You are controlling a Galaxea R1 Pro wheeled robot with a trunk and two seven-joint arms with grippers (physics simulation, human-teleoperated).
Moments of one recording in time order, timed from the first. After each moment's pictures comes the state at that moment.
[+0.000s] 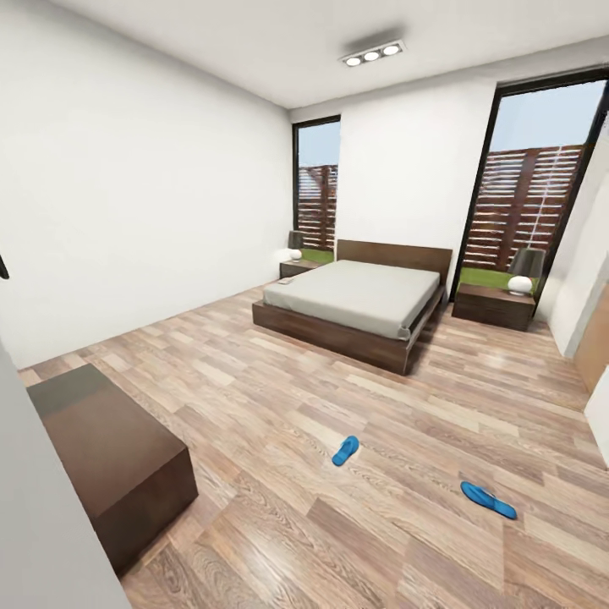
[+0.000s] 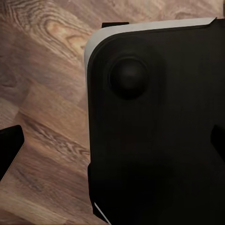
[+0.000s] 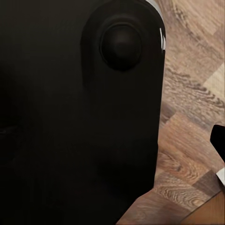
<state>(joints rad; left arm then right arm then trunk) 0.00 0.03 -0.01 0.00 0.00 -0.10 0.01 0.00 -0.01 0.00 0.00 0.00 -0.01 0.01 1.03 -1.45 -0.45</state>
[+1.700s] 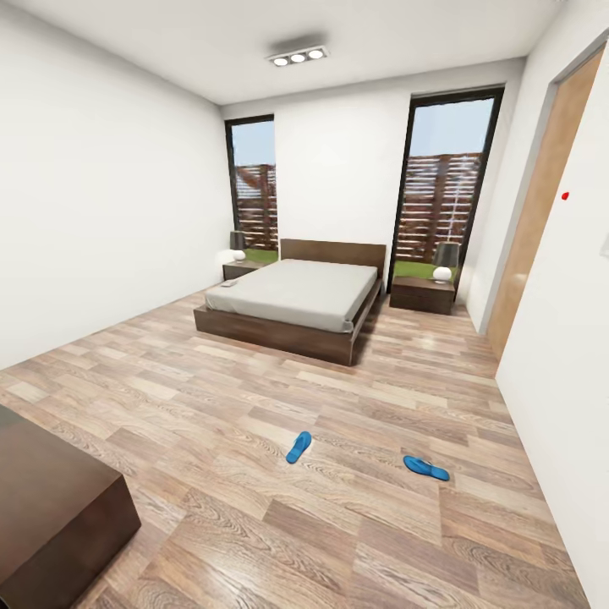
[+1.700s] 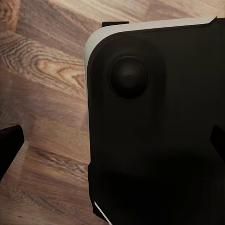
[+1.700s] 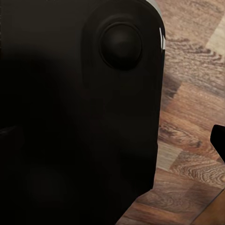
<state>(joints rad) 0.00 0.03 -0.01 0.00 -0.01 -0.10 0.01 0.00 -0.01 0.00 0.00 0.00 -0.01 0.01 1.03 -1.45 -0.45</state>
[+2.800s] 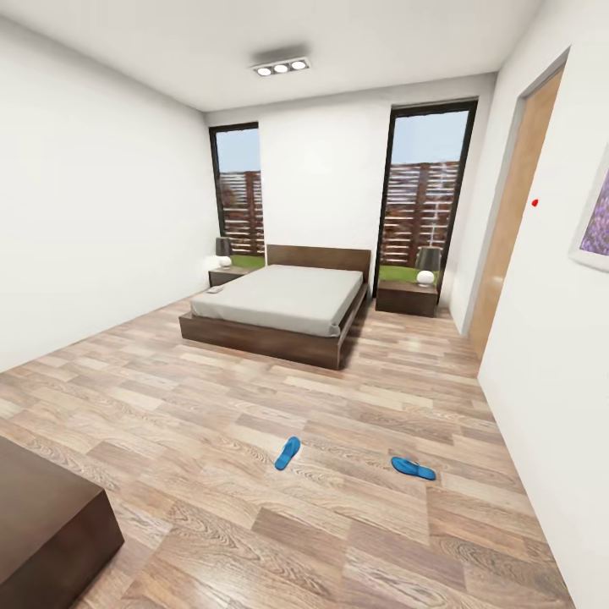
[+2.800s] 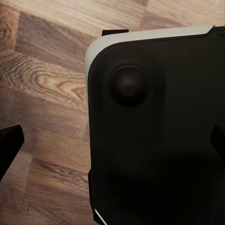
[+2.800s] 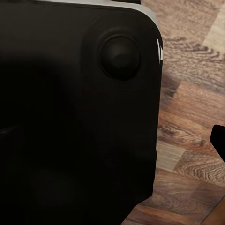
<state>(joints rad) 0.00 0.03 -0.02 0.00 -0.01 -0.10 0.01 0.00 -0.01 0.00 0.00 0.00 -0.01 0.01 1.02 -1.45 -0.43</state>
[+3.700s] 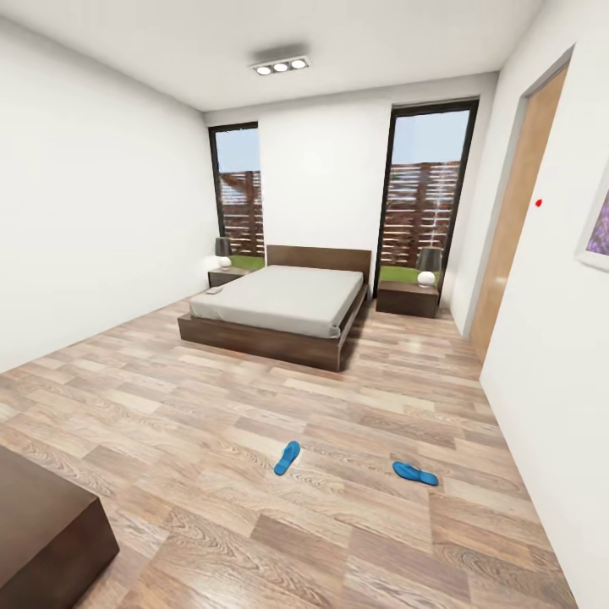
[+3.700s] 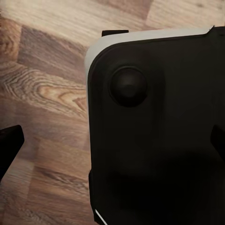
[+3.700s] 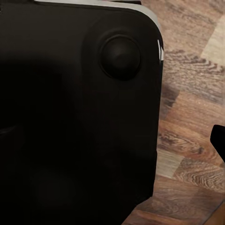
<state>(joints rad) 0.00 0.03 -0.02 0.00 -0.01 -0.10 0.01 0.00 -0.01 0.00 0.00 0.00 -0.01 0.01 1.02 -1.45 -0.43</state>
